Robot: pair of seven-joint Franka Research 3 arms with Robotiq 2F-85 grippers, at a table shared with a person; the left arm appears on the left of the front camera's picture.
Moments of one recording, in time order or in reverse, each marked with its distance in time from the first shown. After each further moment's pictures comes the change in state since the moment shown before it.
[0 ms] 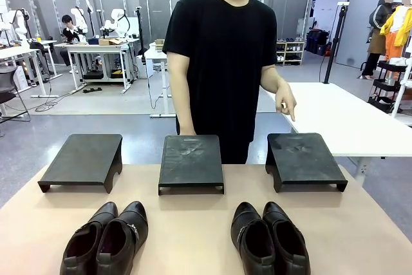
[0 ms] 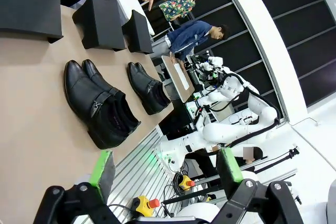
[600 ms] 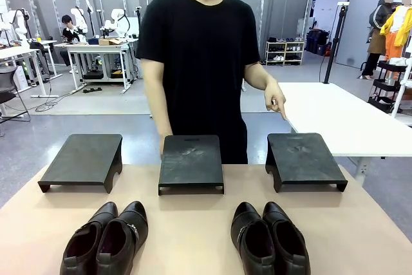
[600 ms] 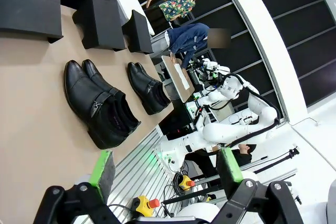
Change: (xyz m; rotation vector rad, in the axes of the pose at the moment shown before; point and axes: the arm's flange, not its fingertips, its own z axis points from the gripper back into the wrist) left arm 0.000 0.000 0.000 0.000 0.000 0.000; right arm 0.000 0.000 0.000 0.000 0.000 0.000
